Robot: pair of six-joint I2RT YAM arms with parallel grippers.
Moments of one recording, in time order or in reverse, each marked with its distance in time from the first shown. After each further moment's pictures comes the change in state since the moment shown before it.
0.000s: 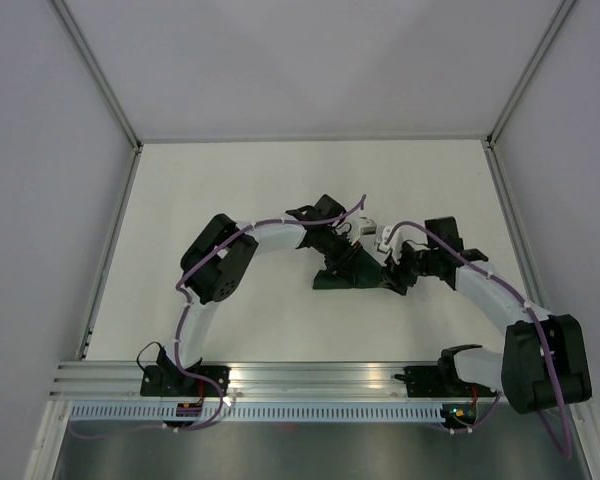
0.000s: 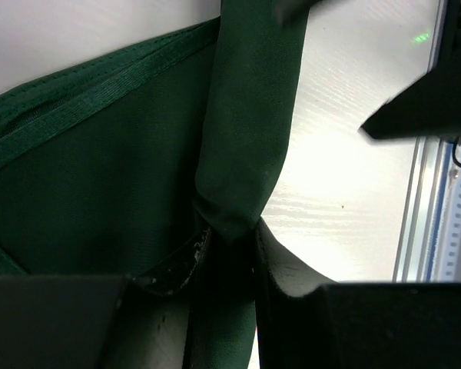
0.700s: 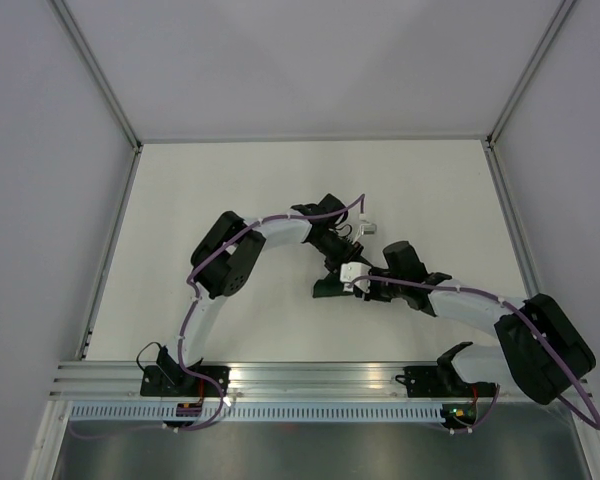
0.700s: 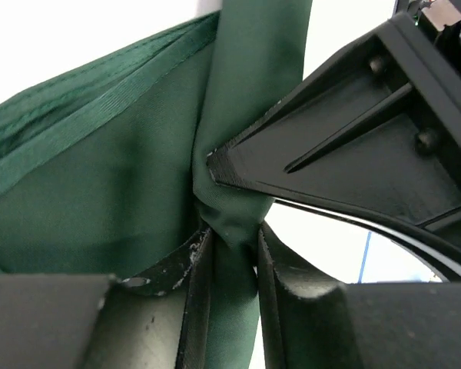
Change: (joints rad) left arm 0.014 0.103 0.135 -0.198 0.127 -0.056; right arm 0.394 0.042 -0.221 0.403 0.369 -0.043
